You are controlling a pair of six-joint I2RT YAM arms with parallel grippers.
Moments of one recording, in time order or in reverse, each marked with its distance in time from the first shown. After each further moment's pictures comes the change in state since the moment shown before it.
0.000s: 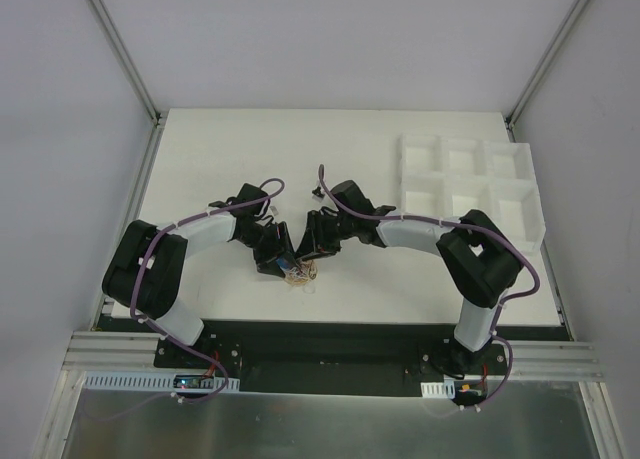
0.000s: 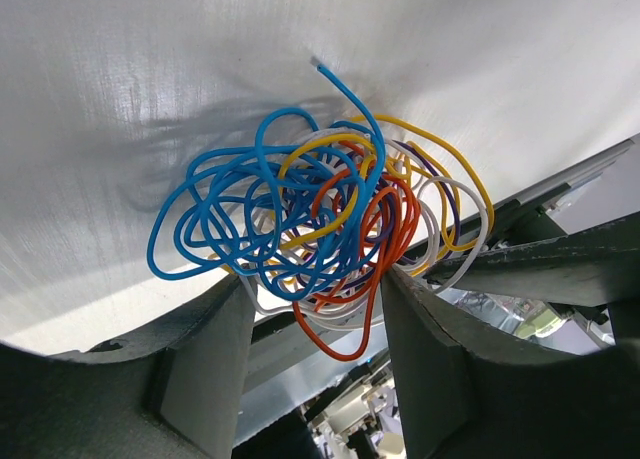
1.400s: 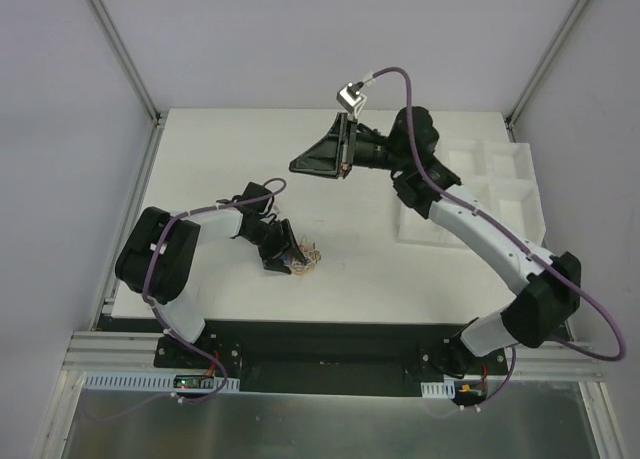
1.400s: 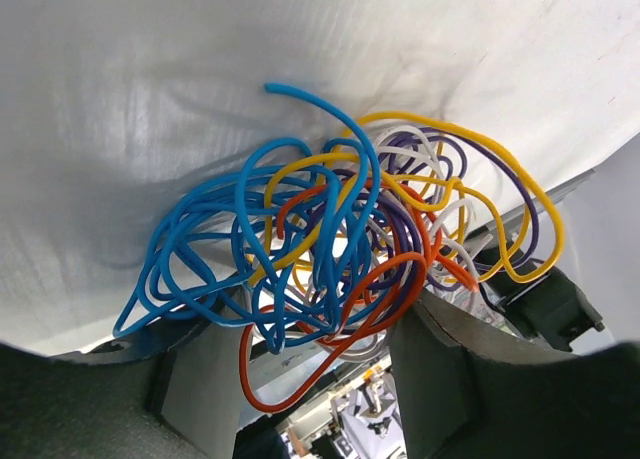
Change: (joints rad) left arm 0.000 0.101 0.020 0.090 0.008 -0.080; right arm -0.106 -0.307 0.283 0.357 -0.229 0.471
